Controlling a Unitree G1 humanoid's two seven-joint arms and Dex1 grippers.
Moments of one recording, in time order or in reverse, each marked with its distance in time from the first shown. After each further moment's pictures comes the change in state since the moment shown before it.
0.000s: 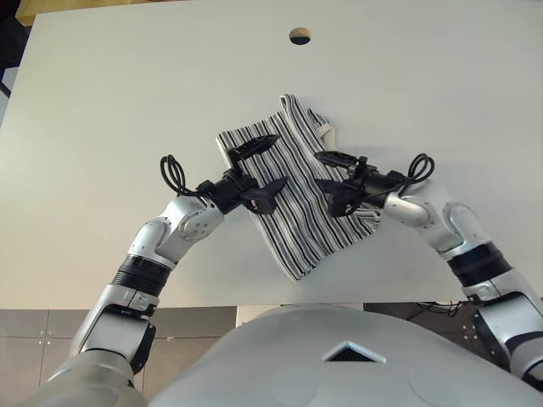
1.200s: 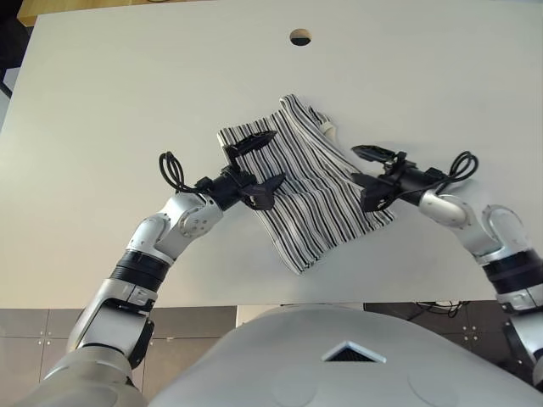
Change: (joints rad) left arm -0.027 0.015 -0.031 0.044 -0.012 0.004 0.033; right arm 0.075 -0.175 -0.123 -0.030 0.002 0.079 0.010
